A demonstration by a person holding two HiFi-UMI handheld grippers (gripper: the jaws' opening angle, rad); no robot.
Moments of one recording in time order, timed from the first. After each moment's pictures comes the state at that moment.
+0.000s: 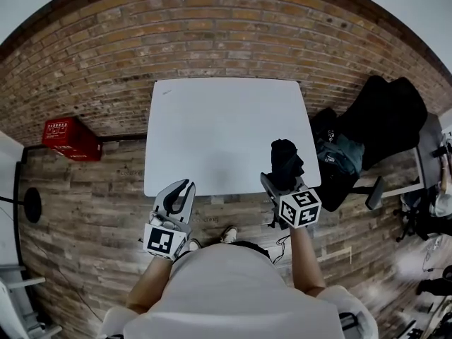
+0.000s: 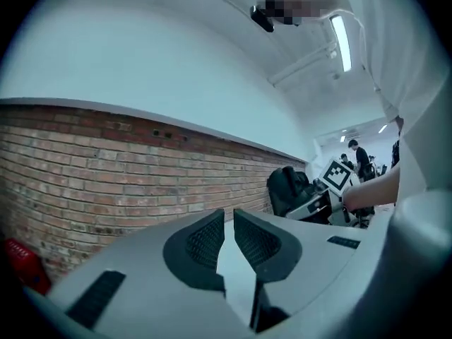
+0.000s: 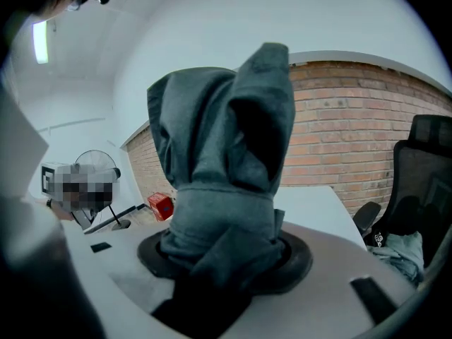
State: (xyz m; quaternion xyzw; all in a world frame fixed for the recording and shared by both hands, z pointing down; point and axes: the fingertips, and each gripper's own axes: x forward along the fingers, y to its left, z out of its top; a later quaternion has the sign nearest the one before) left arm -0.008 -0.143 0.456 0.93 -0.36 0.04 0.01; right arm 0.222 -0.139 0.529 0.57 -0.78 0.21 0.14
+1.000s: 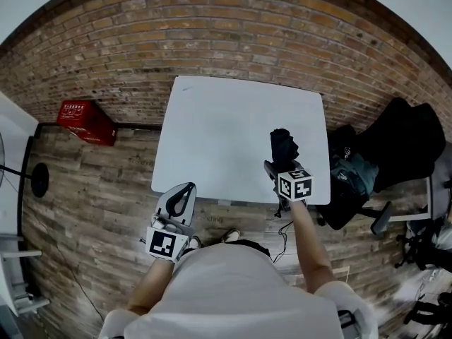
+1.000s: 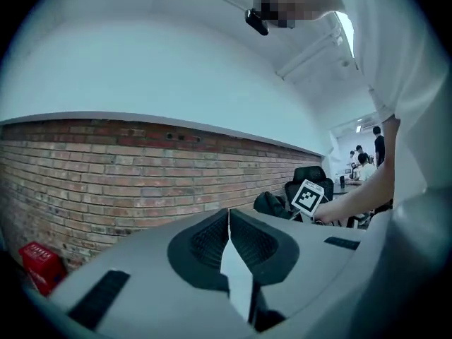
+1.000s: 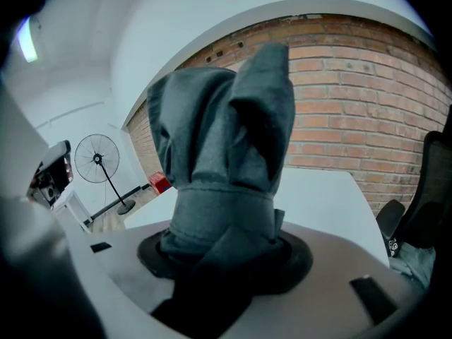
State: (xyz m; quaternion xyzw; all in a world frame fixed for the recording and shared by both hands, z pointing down) left arm -0.017 -0.152 0.454 0.90 -0.43 0.05 0.01; right arm 0.238 -0.240 0.613 0.52 -0.79 0.26 0.21
